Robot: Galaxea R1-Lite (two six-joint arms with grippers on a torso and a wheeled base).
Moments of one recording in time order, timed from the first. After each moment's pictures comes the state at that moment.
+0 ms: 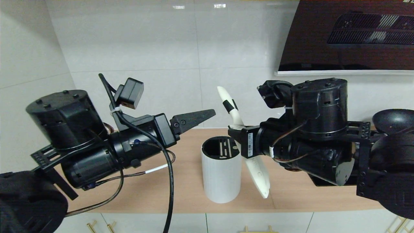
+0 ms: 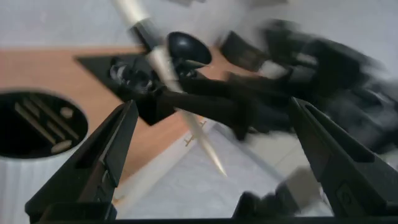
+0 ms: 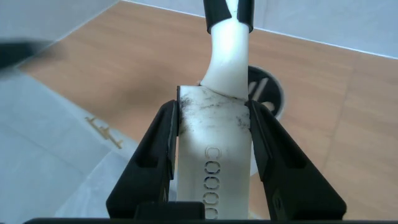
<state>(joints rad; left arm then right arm) -0.52 1.62 -0.67 -1.01 -0.44 -0.72 0.87 1.73 -1.07 -0.41 -0.26 0.25</state>
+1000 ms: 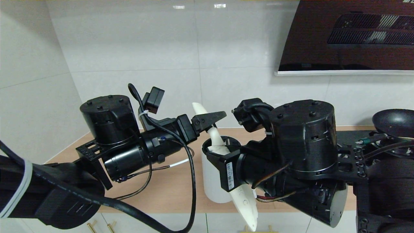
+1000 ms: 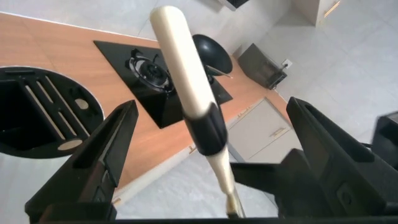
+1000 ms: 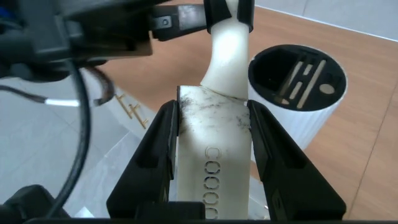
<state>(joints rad) -0.54 1.75 -0.74 -1.01 -0.35 -0.77 1.01 1.74 -1.05 -0.41 -0.30 0.26</state>
